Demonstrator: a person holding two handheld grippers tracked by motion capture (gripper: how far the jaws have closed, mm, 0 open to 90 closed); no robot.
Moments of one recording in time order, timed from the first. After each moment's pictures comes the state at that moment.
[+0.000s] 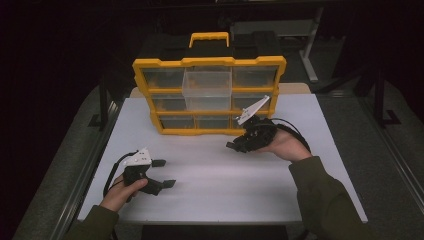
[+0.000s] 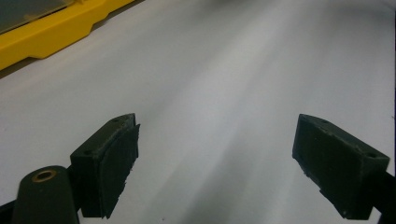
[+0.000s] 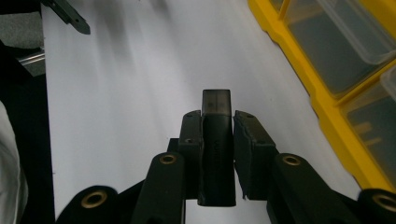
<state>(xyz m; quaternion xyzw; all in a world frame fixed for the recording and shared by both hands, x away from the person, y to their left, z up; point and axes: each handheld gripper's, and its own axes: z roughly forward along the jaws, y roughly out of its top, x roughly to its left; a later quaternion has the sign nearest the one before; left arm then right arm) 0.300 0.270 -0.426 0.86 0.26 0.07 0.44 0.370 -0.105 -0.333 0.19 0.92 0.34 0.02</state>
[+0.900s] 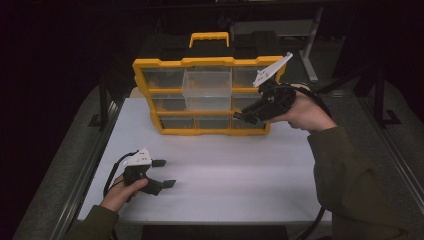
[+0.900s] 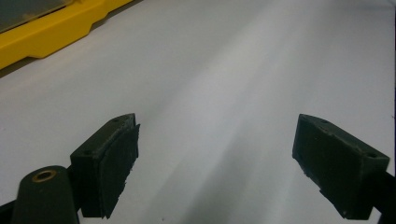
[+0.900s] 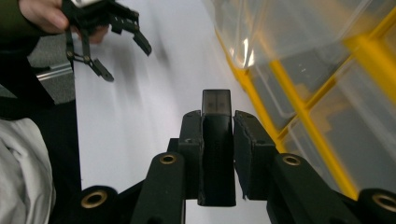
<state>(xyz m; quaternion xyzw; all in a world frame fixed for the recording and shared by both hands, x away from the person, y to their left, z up) 0.300 0.270 -0.427 0.86 0.26 0.07 0.44 0.384 -0.132 -0.234 0.18 0.91 0.37 0.04</state>
